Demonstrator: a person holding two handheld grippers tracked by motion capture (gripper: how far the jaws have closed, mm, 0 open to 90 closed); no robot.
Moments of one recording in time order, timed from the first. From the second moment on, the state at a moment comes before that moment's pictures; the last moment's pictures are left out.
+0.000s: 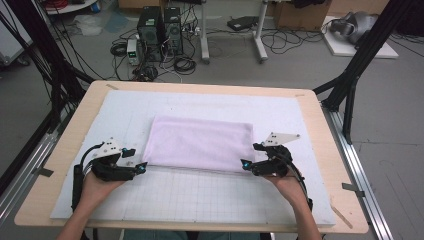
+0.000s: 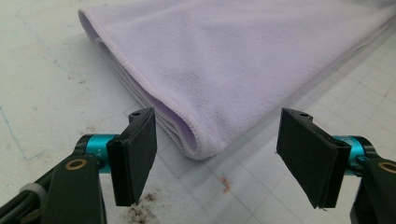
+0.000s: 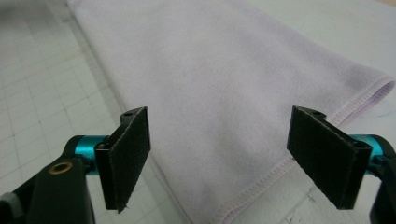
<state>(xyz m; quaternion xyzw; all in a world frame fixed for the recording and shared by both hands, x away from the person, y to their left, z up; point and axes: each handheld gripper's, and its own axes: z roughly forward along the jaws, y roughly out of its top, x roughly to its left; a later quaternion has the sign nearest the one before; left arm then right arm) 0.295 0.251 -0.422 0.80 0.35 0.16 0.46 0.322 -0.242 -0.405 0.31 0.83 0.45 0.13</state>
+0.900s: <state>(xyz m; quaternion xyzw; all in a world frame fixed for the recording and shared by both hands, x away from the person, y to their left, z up) 0.259 0.266 -0.408 0.79 0.35 0.19 0.47 0.279 -0.268 -0.400 0.31 0.81 0.46 0.15</state>
